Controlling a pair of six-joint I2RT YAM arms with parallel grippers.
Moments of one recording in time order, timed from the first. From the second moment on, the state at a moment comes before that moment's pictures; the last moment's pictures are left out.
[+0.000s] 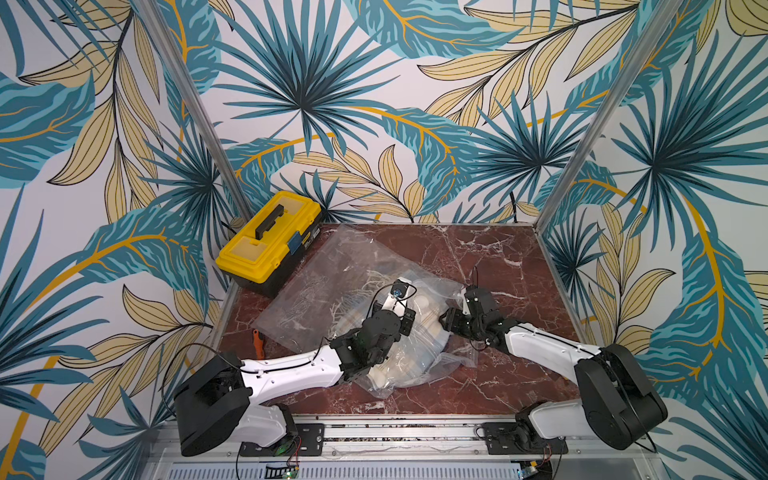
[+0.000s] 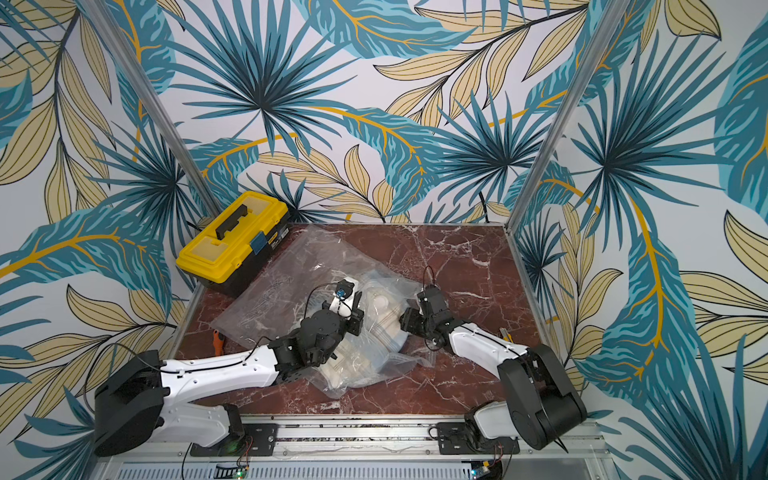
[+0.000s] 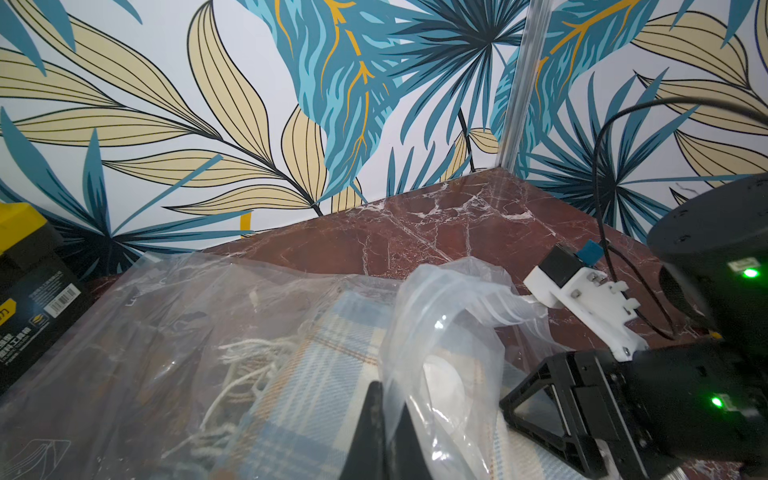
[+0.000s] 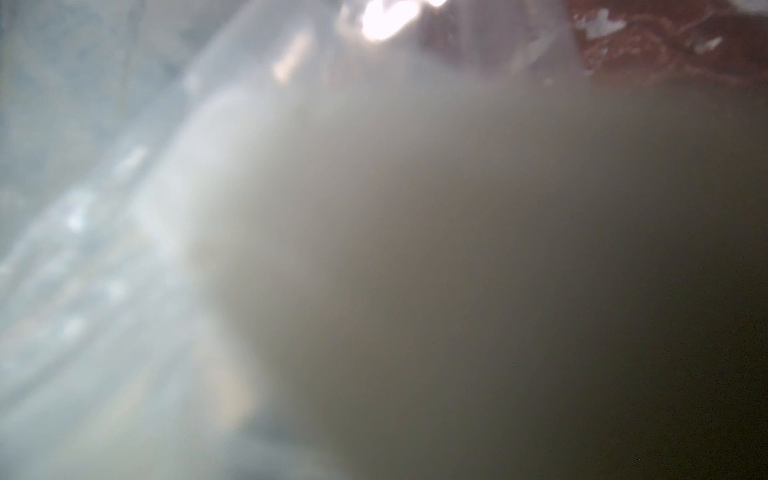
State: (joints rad) left arm -1.02 1.36 0.73 0.41 -0.58 -0.13; right arm 0.39 1.41 0.62 -0.08 -0.11 0.70
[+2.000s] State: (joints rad) left arm -1.01 1.53 0.77 0.48 -0.53 -0.20; right arm 0.39 0.99 1.23 -0.66 0.02 0.50
